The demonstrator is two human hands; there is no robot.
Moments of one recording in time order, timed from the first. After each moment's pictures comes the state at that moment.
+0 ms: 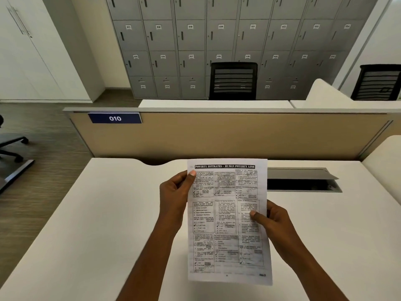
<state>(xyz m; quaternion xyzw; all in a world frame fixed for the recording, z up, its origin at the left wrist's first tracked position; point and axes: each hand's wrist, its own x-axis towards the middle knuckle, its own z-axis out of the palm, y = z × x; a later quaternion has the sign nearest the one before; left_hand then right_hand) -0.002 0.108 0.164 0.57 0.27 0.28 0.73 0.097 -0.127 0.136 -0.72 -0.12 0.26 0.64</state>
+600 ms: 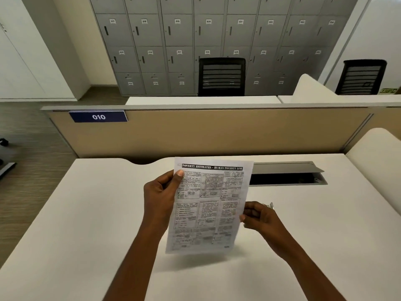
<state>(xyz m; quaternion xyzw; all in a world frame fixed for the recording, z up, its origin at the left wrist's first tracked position) -0.013 0.102 0.176 0.59 0.24 0.28 0.72 0.120 -0.147 0.098 -0.69 -0.20 0.31 0.63</state>
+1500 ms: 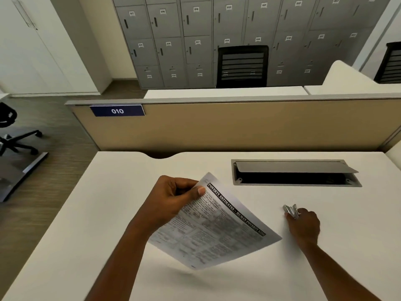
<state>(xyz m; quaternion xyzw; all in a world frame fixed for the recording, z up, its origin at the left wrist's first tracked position) -0.040 0.132 0.200 0.74 0.13 0.08 0.66 0.210 -0.167 -0.030 -0.96 0.03 0.04 0.28</state>
